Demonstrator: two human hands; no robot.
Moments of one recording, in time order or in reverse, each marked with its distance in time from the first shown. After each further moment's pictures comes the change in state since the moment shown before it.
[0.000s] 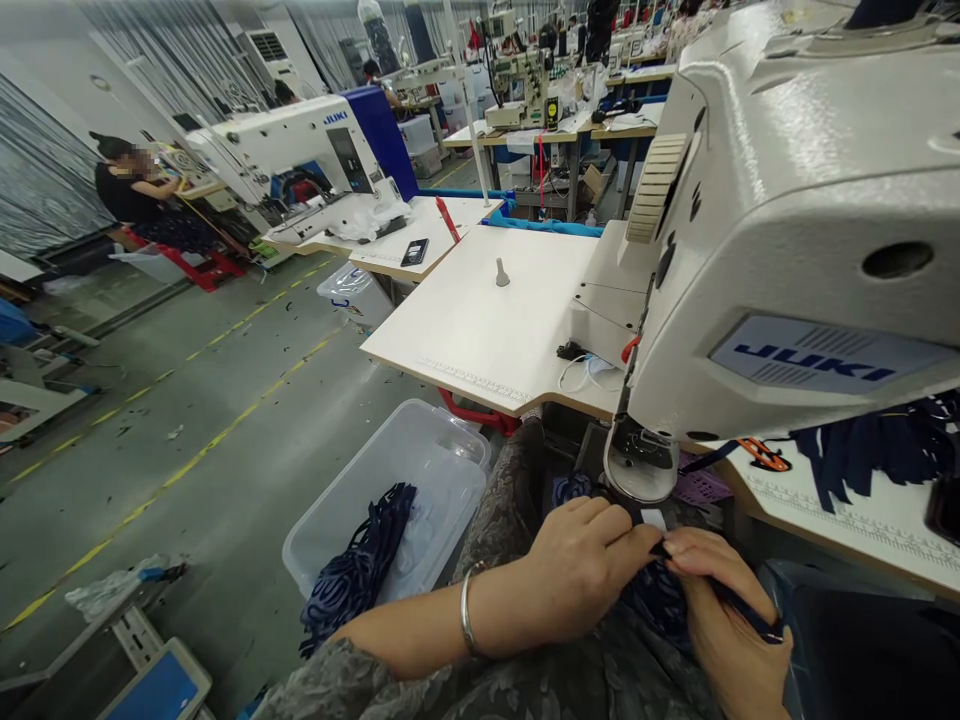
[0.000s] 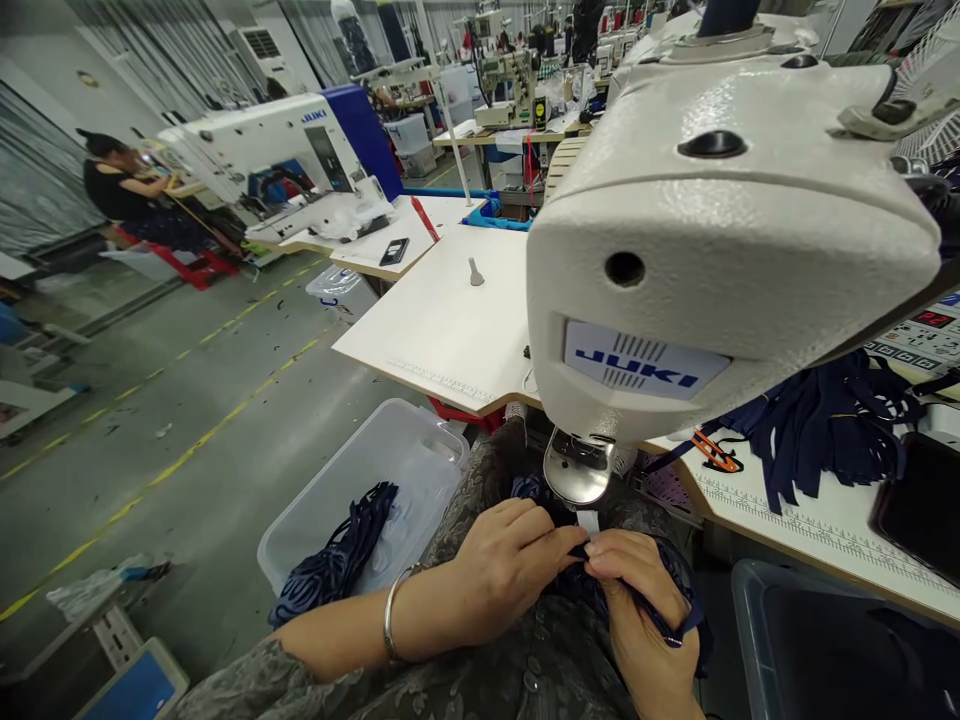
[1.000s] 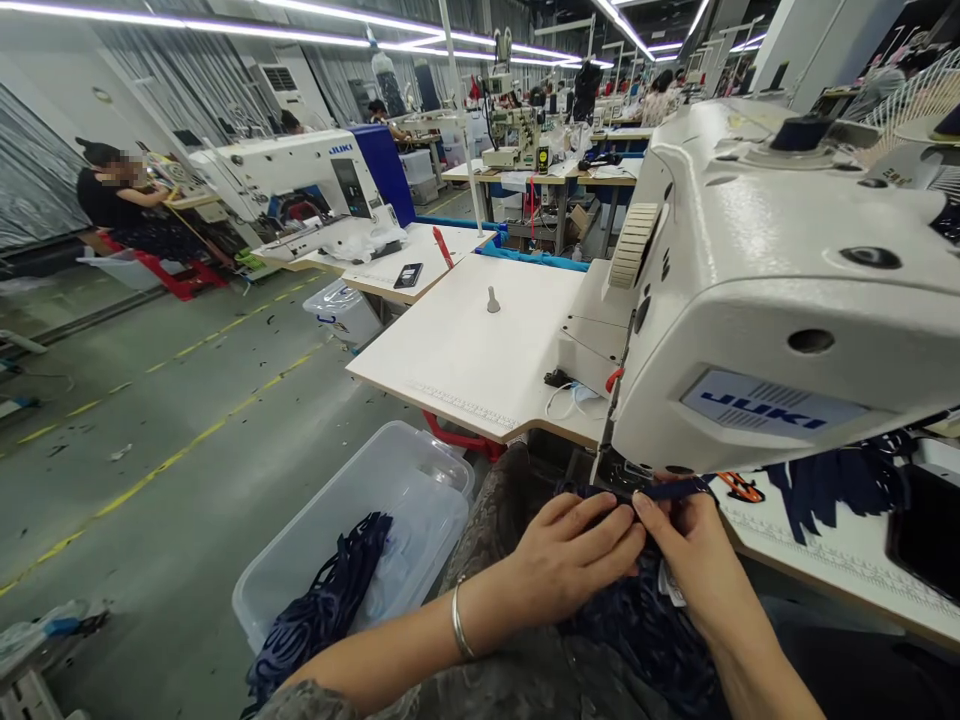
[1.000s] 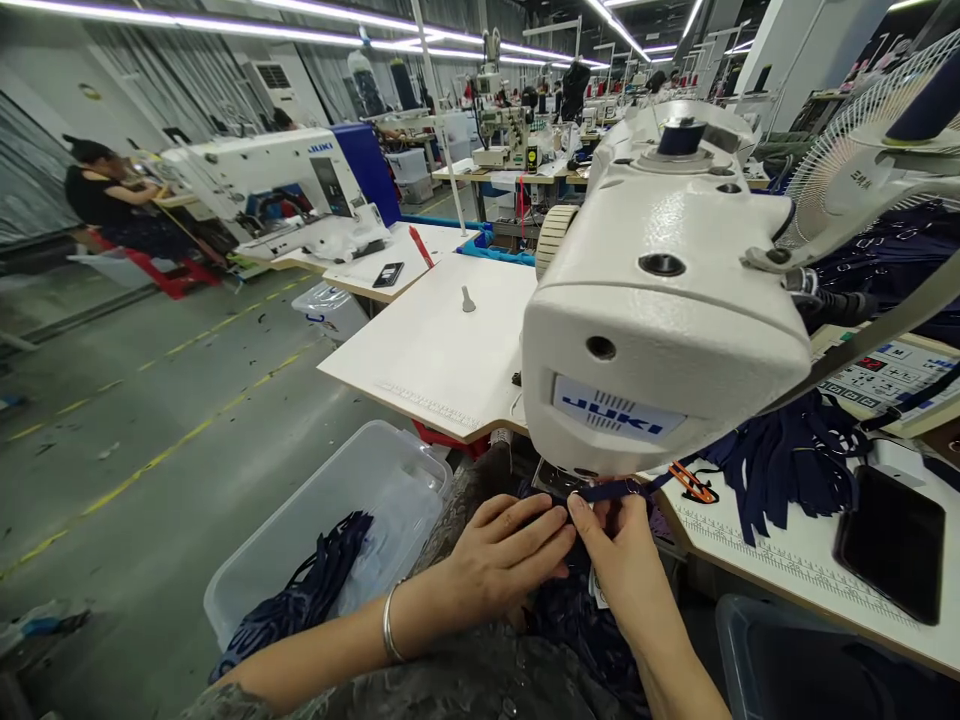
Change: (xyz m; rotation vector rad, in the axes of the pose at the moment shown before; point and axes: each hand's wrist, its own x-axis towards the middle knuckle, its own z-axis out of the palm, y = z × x) left_hand 0.000 -0.034 0.028 0.146 0.193 0.143; right_hand 0.063 0.019 0.008 -0.017 -0.002 0.663
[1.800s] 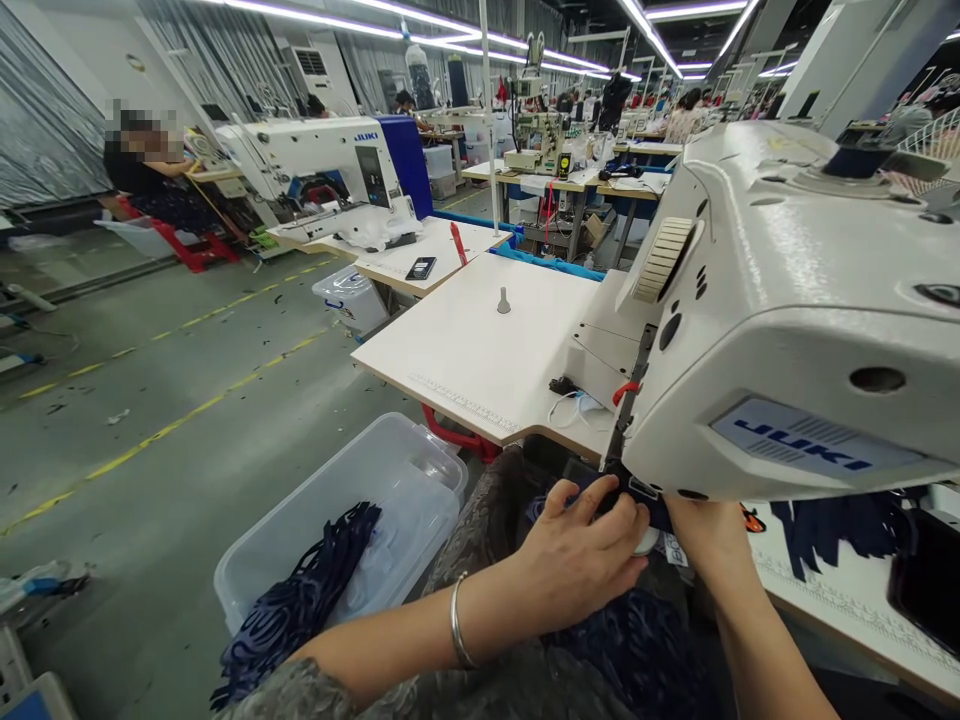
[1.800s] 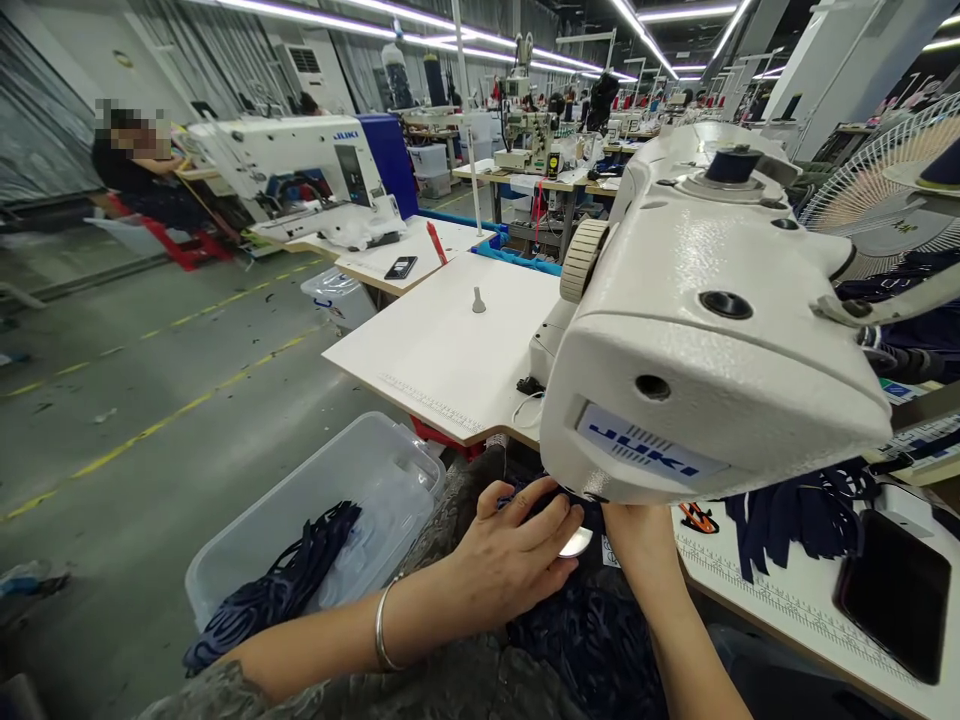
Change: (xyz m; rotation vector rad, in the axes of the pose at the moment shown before) left_hand 0.033 0.006 -0.004 0.176 -0.051 -0.143; right_hand 0.072 -0.014 -0.011 -0.480 0.006 -0.507
